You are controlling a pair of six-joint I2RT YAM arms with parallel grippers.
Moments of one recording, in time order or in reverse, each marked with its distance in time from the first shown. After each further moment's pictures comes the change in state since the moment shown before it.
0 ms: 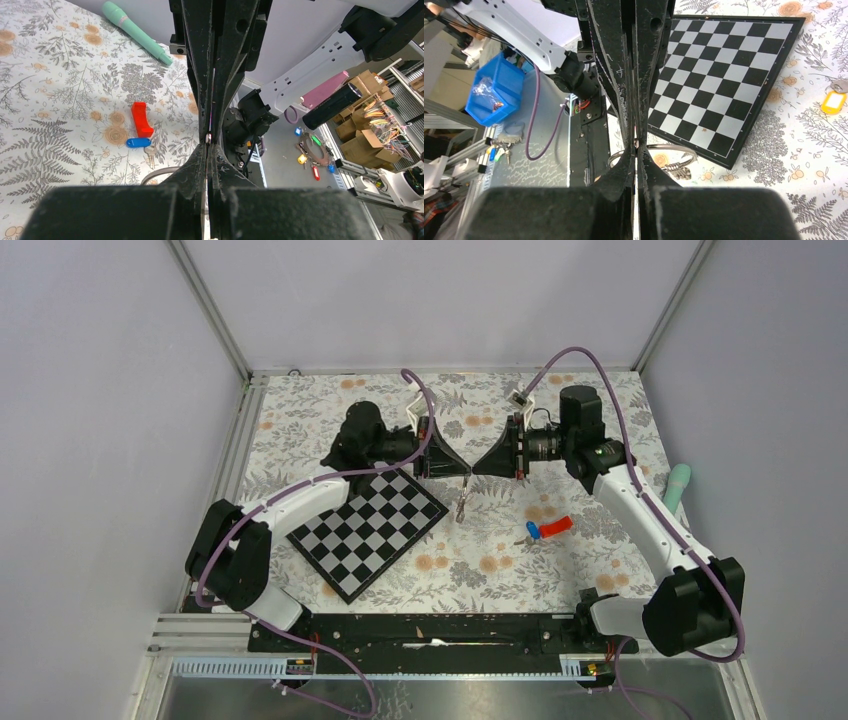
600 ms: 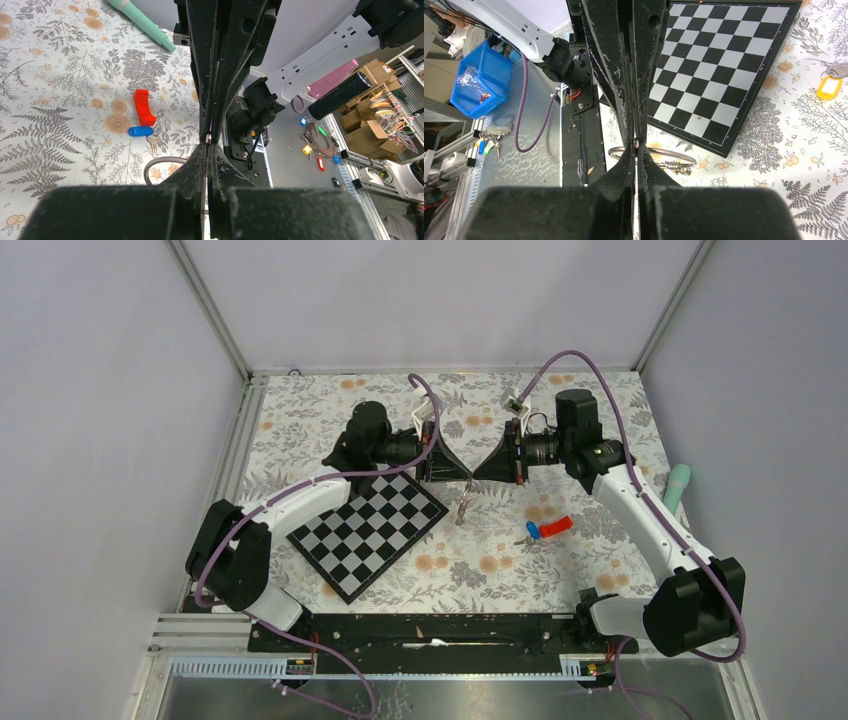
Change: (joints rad) left arm -0.020 0.000 0.014 -0.131 -0.004 0.102; right arm 0.017 0.000 0.014 -0.130 0.053 -0.123
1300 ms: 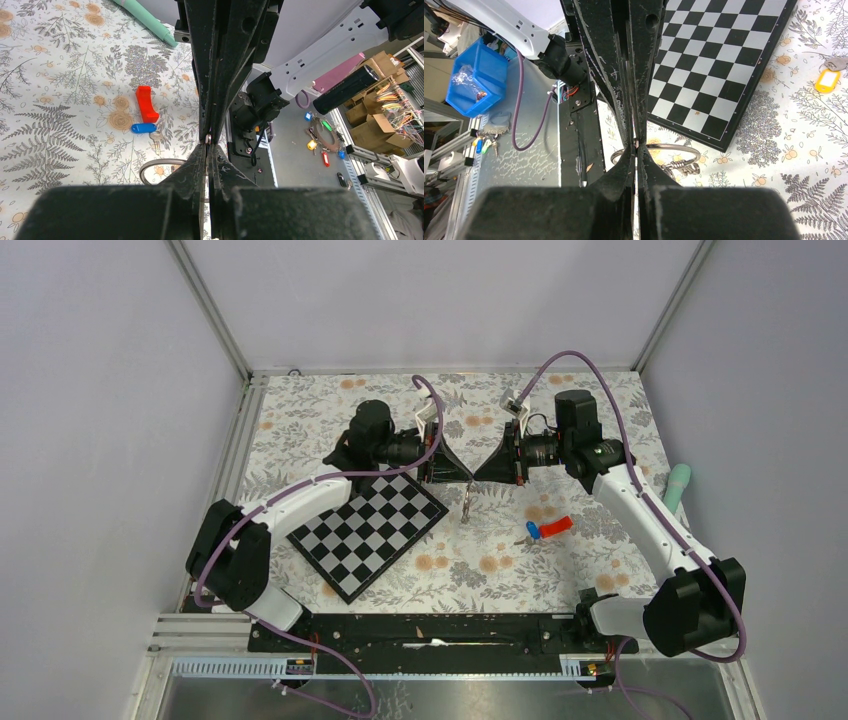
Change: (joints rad) left arm -0.010 0.002 0.021 -0.069 -0.002 0.061; right arm 0.002 0.000 0.007 -0.042 0.019 -0.025
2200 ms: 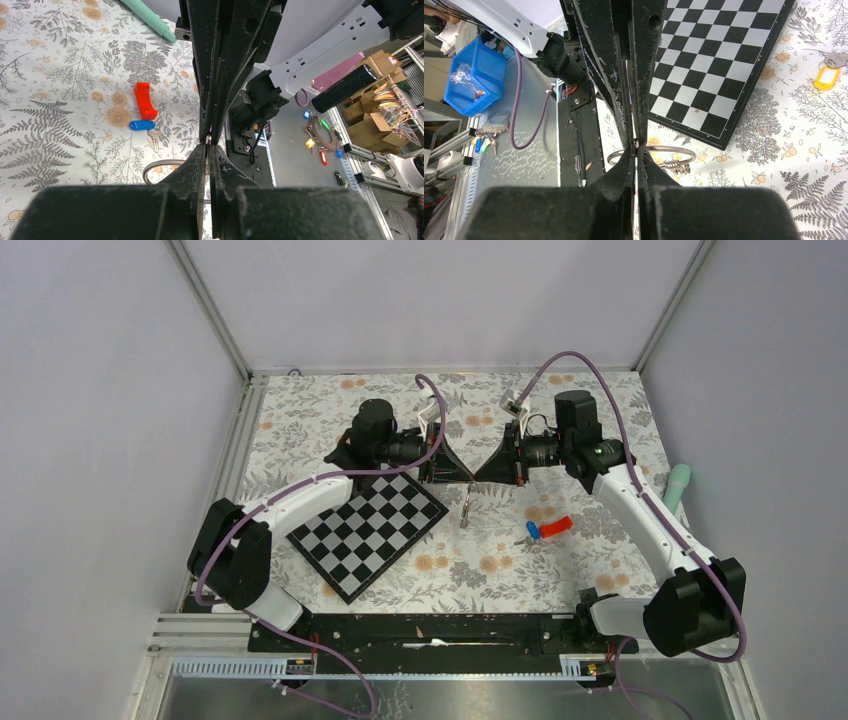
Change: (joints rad) left arm -0.005 0.009 0.018 -0.040 0.000 0.011; right arm 0.000 0.000 0.000 -0.012 0.006 -0.013
